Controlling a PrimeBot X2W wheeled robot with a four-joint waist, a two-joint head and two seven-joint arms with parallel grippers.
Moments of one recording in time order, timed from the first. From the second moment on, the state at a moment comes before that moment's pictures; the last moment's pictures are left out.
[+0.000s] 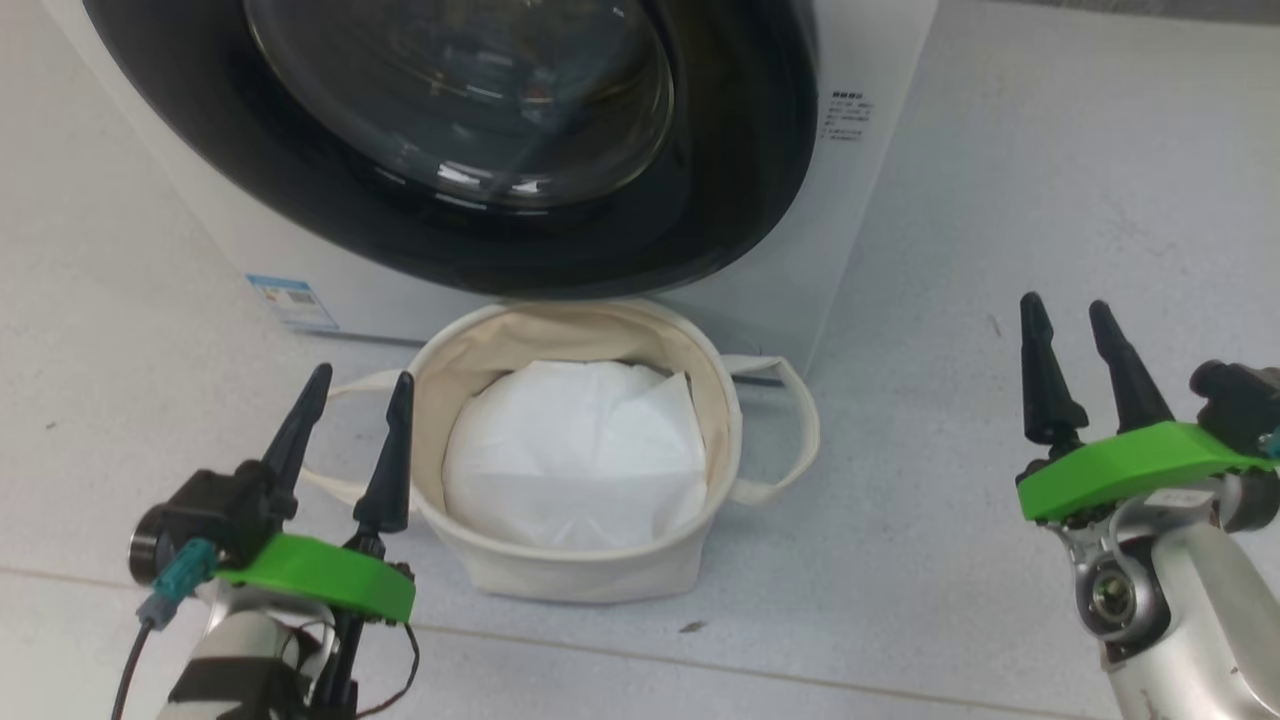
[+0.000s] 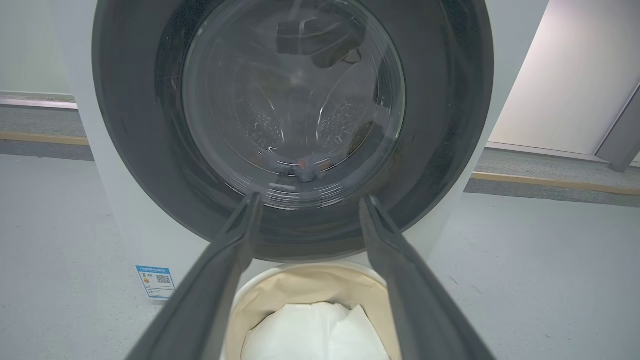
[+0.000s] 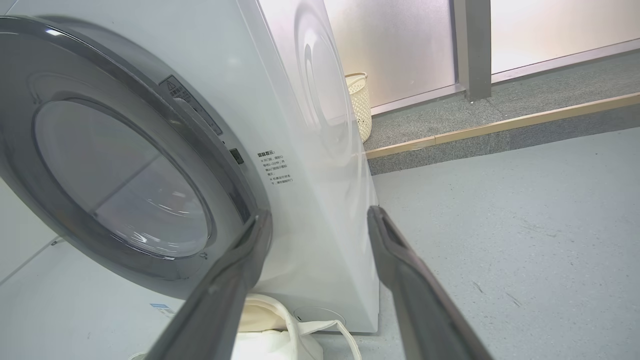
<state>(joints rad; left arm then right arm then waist) -0.32 0.23 -0.24 0.29 -0.37 -0.04 -0.25 -0.32 -0.22 0.12 0.24 0.56 0.13 -0.13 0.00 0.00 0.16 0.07</state>
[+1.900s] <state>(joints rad) -0.50 0.14 -0.11 0.30 -0.27 -0.10 -0.26 -0.95 -0.18 0.13 0.32 1.42 0.13 0.25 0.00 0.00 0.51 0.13</state>
